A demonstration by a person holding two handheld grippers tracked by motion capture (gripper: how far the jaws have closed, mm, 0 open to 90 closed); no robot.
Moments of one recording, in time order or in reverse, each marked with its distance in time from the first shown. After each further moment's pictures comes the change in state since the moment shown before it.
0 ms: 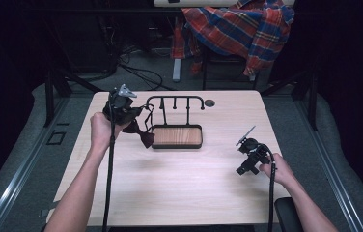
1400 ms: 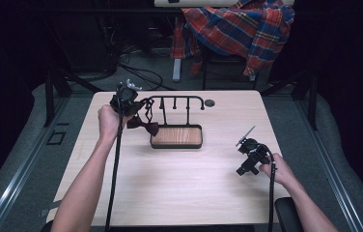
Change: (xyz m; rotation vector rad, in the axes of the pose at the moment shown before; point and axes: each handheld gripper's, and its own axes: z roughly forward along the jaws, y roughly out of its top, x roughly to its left) left arm 0.023 0.009 0.048 0.069 0.077 -0.036; right arm 0.000 0.000 0.001 0.012 0.005 -0.010
